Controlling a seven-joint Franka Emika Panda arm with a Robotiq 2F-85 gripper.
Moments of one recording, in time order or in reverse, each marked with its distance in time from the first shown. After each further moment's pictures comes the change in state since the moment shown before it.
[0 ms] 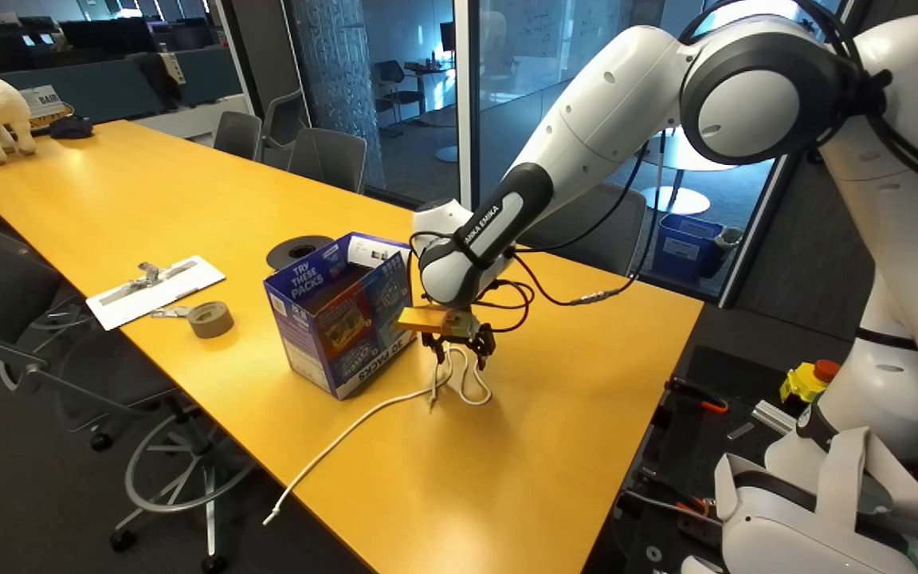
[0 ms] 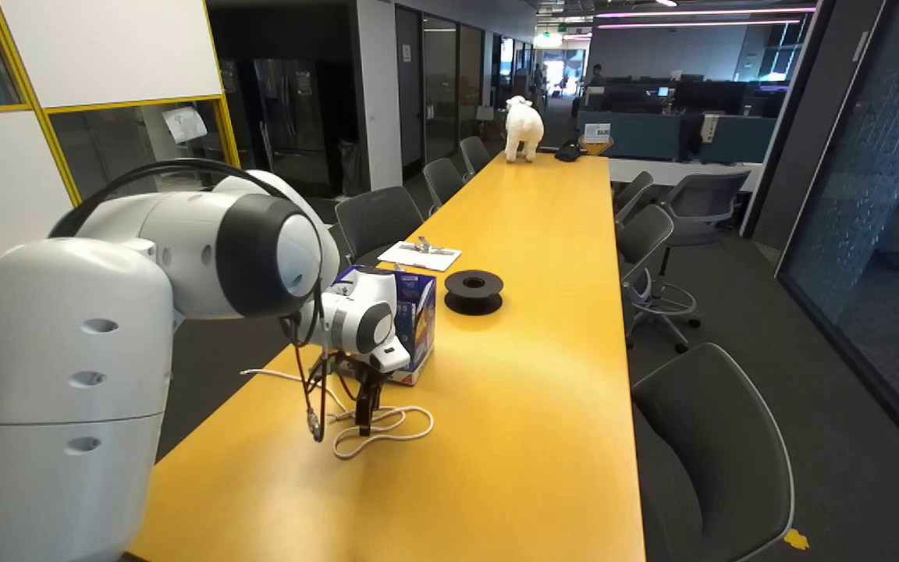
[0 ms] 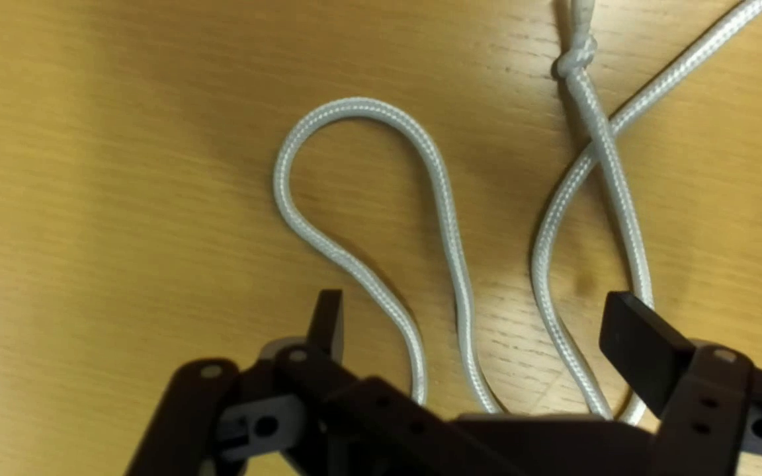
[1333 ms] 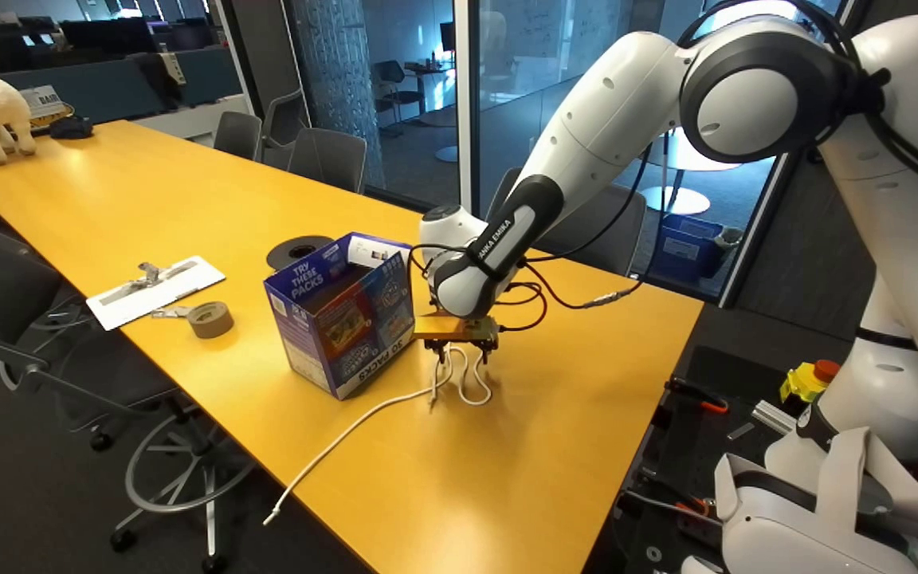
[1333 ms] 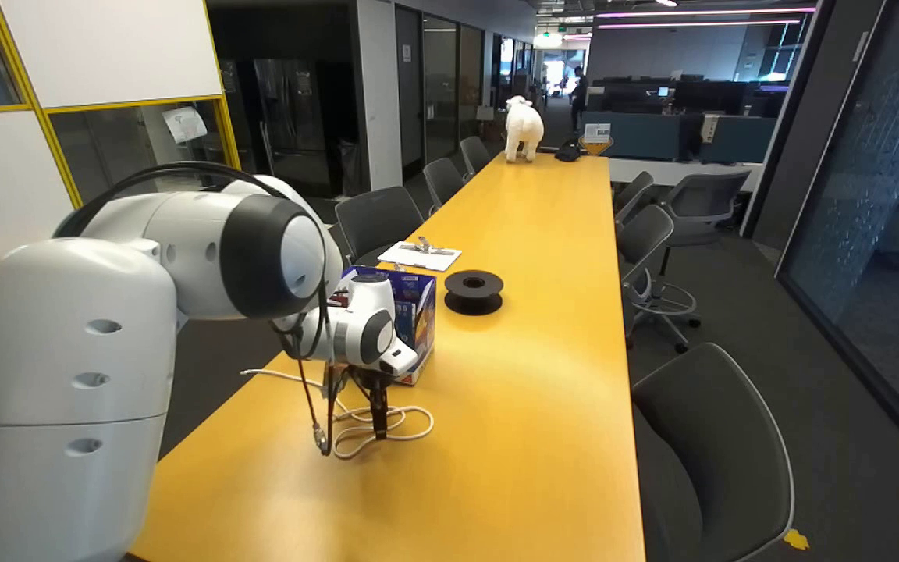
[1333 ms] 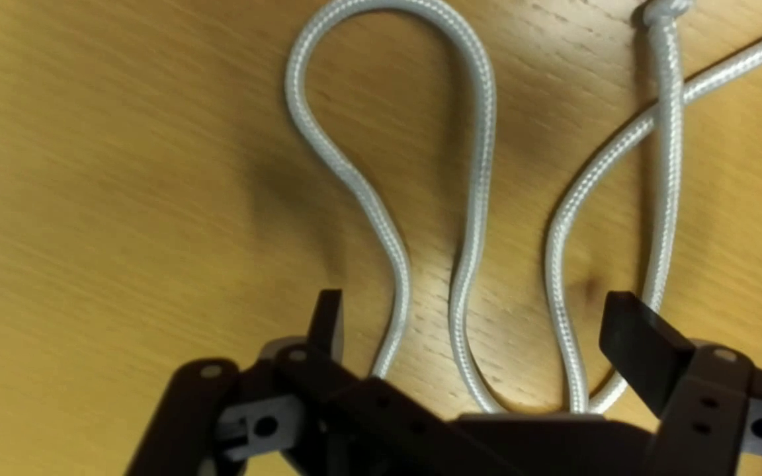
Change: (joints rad) arm -0.017 0.000 0.008 -0.050 -0.116 0.125 -0.174
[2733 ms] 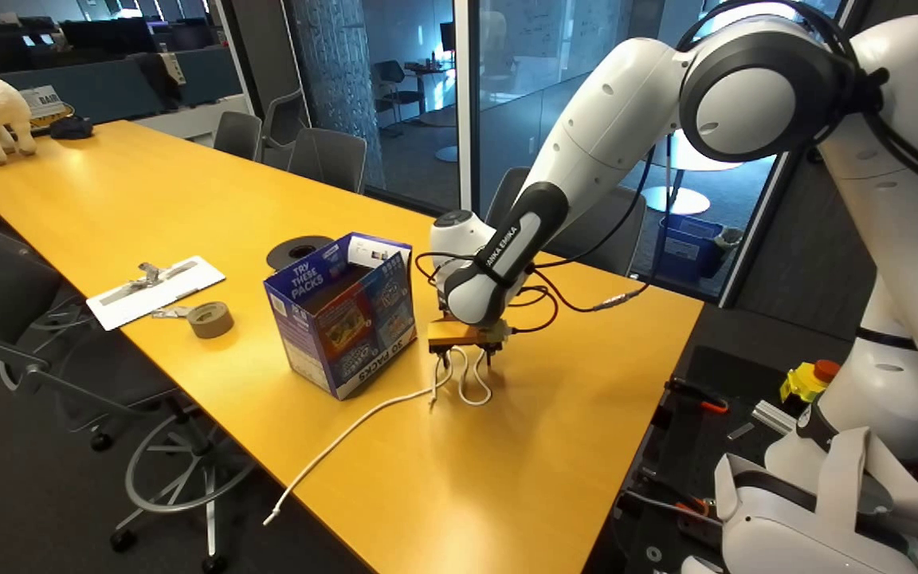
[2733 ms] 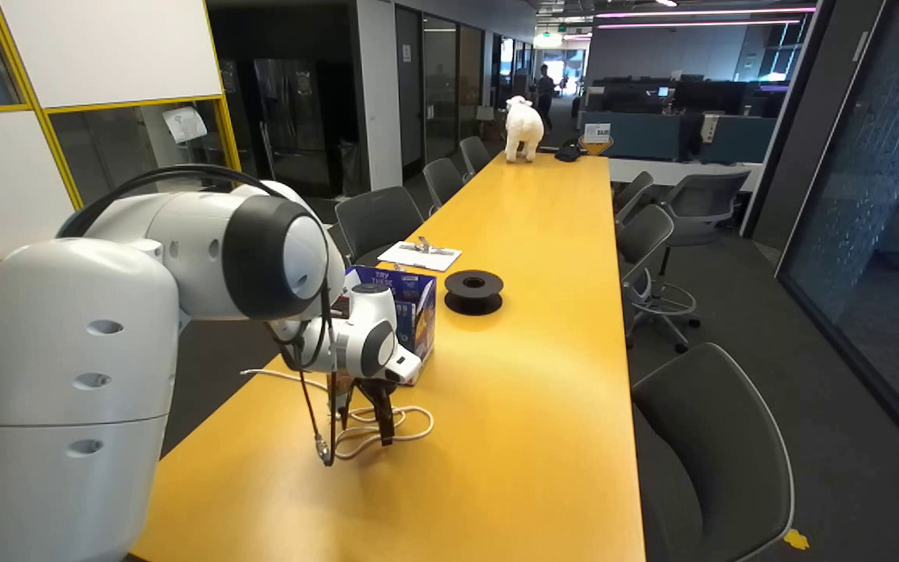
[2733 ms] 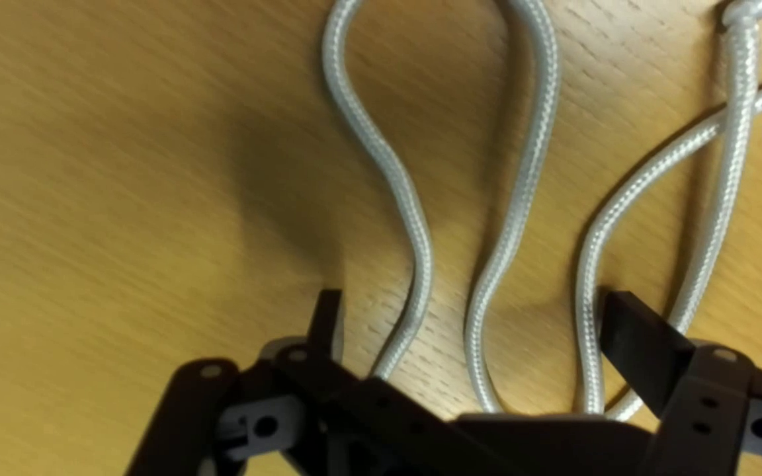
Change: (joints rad) arm -0.010 0.000 0.001 -0.052 0.002 0.095 -0.127
